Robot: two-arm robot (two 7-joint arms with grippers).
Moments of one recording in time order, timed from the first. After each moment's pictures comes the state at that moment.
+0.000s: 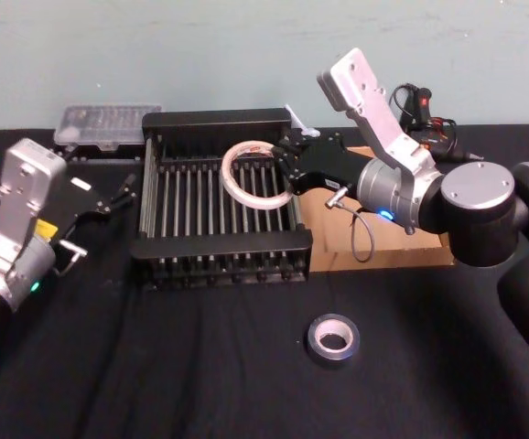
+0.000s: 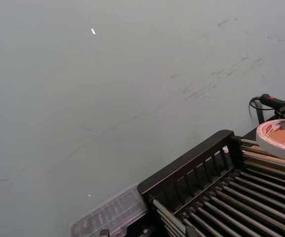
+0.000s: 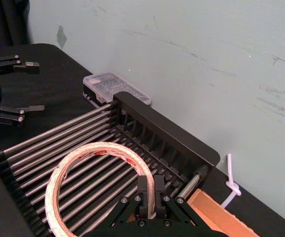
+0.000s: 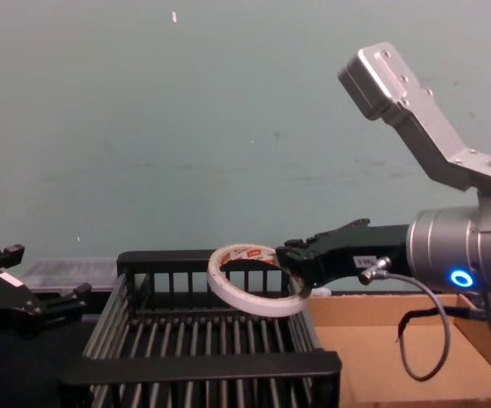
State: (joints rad) left arm -0.20 0.60 0.45 -1.41 -0.25 -0.12 0.03; right arm 0.50 0.25 -0.50 -1.32 0.13 0.29 0.41
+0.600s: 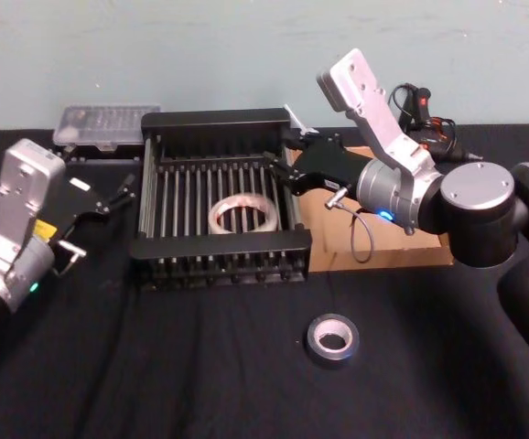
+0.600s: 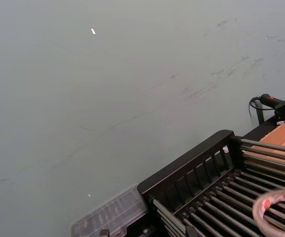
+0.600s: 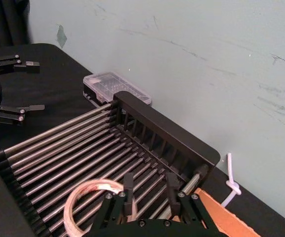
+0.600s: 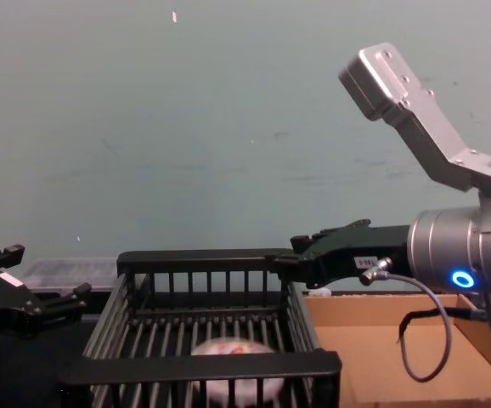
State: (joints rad) left arm -0.20 0.60 0.45 -1.41 -0.25 -0.12 0.03; right arm 0.49 0.25 -0.50 -1.32 0.13 0.29 0.41
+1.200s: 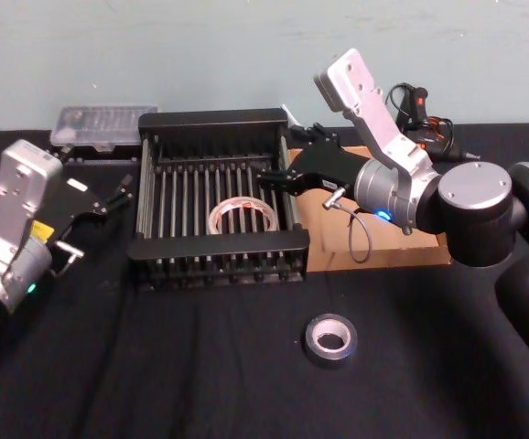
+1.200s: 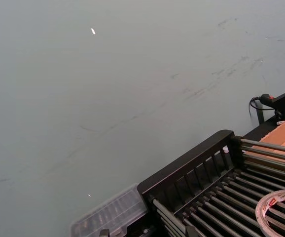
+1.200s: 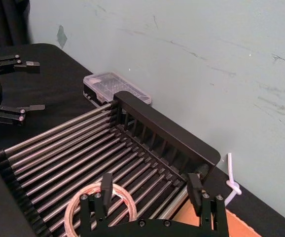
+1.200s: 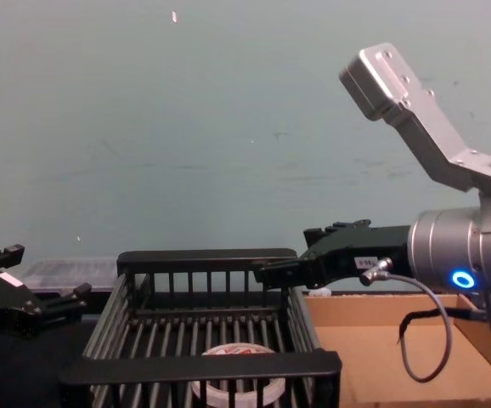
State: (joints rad) left arm -0.20 0.60 0.45 -1.41 -0.25 -0.12 0.03; right arm 0.49 0.25 -0.50 -1.32 0.13 0.29 0.41
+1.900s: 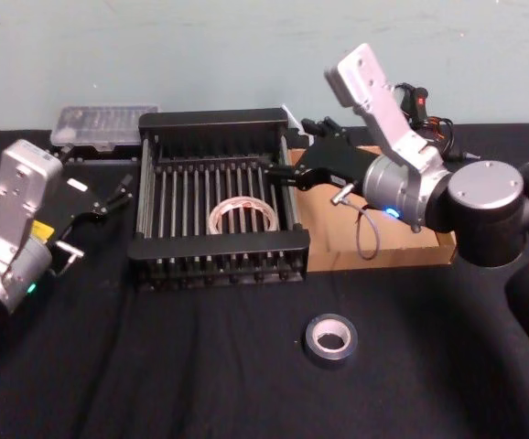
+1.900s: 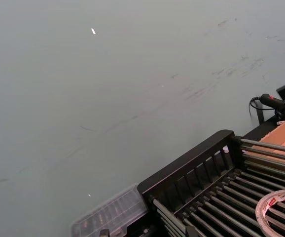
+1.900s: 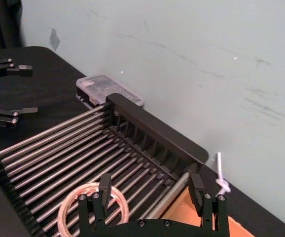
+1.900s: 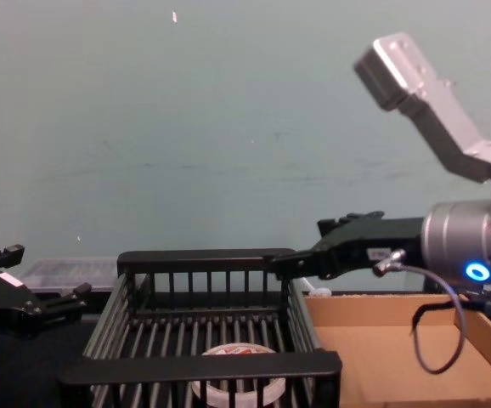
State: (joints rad) left arm -0.20 0.60 0.45 -1.41 -0.25 -0.12 0.03; right arm 0.47 0.27 -0.48 -1.36 0.13 0.31 0.40
